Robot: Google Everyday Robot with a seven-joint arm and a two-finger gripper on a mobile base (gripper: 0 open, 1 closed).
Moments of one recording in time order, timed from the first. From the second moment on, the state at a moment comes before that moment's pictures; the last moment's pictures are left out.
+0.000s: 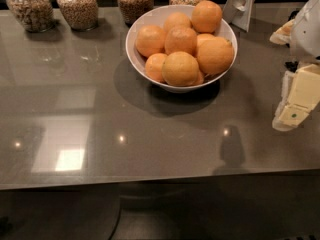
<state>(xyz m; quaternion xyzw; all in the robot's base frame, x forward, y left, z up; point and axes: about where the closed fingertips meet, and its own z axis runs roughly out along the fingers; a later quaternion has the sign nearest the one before) 0.438 -0.216 0.978 -0.60 0.78 -0.04 0.16</state>
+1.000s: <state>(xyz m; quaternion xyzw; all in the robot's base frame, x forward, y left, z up) 0.490 -0.194 0.998 -0.61 0.74 0.01 0.27</state>
